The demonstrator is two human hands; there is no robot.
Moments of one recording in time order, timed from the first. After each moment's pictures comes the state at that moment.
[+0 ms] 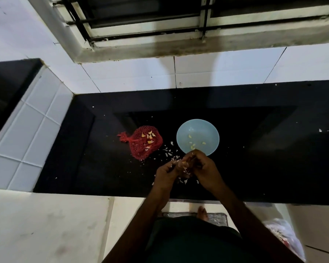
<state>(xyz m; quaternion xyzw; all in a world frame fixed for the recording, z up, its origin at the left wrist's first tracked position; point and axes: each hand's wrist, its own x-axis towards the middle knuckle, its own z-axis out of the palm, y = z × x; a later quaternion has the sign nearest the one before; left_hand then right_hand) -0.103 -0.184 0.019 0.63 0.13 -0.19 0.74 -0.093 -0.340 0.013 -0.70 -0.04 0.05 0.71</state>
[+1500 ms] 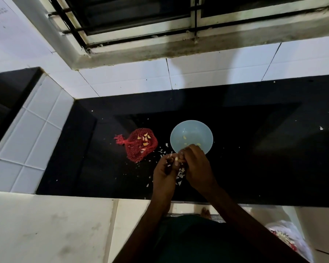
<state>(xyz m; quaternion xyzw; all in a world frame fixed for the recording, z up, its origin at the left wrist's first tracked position) -0.111 -0.224 0.047 0.72 0.10 -0.03 0.69 -0.082 -0.351 0.020 -0.91 -0.16 -0.18 0.35</state>
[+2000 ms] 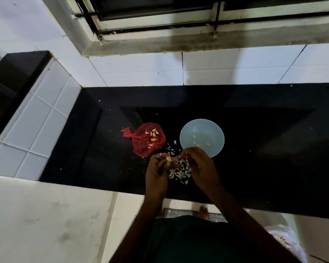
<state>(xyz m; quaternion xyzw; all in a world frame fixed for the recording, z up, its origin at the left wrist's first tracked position) -0.108 -0.177 0.040 0.69 0.12 0.01 0.71 -0.075 -0.332 0.013 -0.86 -0.13 -0.09 0.48</state>
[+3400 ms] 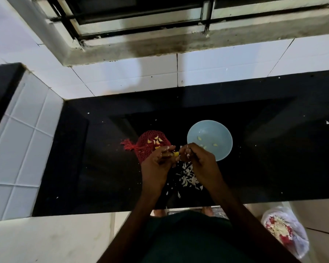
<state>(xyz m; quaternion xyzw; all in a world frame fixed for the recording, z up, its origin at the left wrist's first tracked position) -0.035 -0.110 0.056 0.78 0.04 -0.05 0.62 -0.048 -0.270 0.042 -0.83 -0.02 -0.08 0.55</state>
